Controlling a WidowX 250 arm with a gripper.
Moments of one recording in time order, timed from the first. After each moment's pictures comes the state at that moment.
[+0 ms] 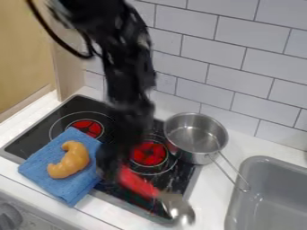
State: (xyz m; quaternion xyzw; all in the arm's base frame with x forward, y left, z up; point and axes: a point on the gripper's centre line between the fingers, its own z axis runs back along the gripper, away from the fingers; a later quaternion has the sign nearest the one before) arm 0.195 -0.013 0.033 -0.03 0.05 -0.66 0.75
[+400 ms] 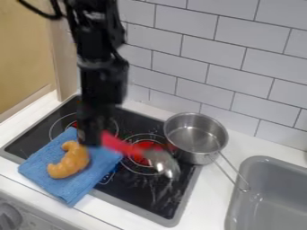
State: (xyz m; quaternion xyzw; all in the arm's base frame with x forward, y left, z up) arm 0.214 0.019 0.061 -0.03 0.03 -0.60 0.80
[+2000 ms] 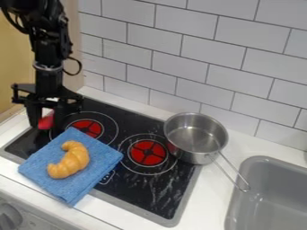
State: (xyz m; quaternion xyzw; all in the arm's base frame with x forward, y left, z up) arm 0.257 0.126 0.005 0.06 0.06 0.21 0.98
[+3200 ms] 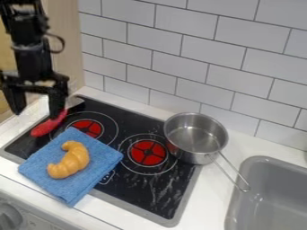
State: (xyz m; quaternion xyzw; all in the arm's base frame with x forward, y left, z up) arm 0.247 0.118 0.047 0.00 0.03 0.12 0.99
